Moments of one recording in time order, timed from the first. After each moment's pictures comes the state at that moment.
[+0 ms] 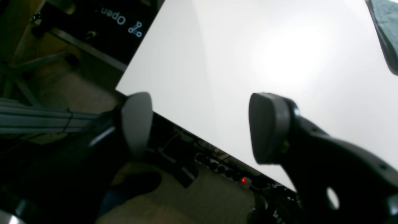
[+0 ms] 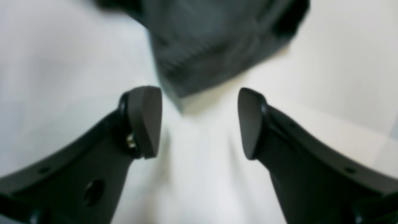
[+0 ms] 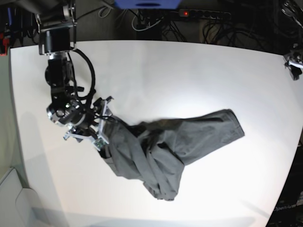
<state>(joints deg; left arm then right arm) 18.0 -10.8 -54.5 108.1 -20.5 -21.6 54.3 10.5 9.1 -2.8 85.8 -1.3 35.9 -51.5</state>
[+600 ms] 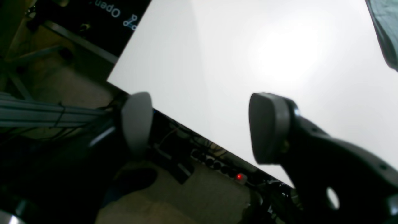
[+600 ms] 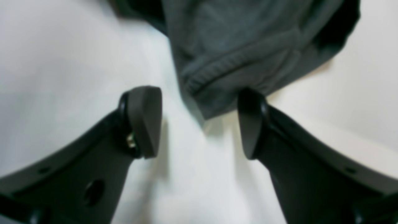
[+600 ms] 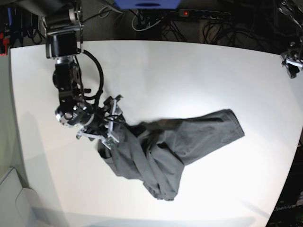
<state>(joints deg) 18.1 -9.2 -54.6 108.1 -20.3 -21.6 54.5 12.0 5.9 -3.0 80.0 -1.1 39.7 -47.7</state>
